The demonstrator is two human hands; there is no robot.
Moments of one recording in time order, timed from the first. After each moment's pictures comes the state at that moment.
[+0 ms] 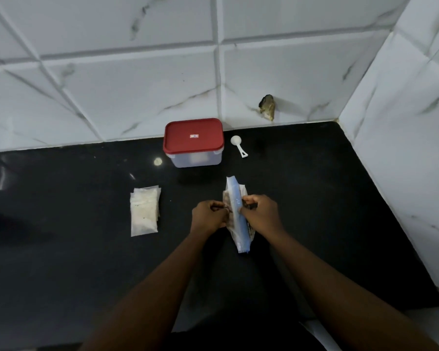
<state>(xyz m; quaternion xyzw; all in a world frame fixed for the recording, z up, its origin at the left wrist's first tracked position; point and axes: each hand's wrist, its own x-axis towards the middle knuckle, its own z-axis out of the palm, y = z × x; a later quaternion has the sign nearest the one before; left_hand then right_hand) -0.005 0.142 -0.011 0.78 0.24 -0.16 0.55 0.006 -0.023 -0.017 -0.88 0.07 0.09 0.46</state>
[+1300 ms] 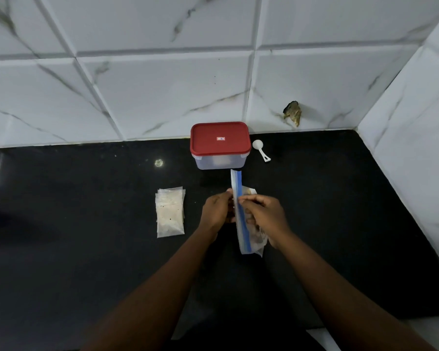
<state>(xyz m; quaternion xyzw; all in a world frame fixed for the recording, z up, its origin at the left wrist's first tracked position) -0.003 0.201 0.013 0.67 0.21 -0.15 0.70 -0.011 0.058 0.033 -0.76 0.13 0.14 0.62</state>
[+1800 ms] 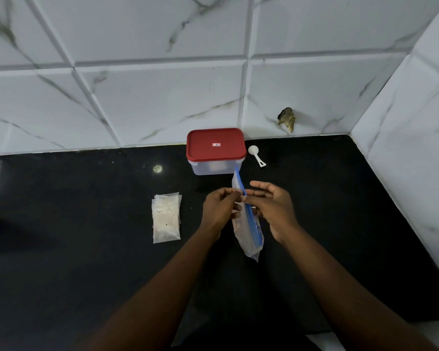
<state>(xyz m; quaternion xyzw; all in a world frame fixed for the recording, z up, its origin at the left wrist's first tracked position) 0.004 0.183 0.035 0.67 0.18 -0.11 0.72 -0.001 0.042 0.071 -0.69 0.14 0.11 0.70</state>
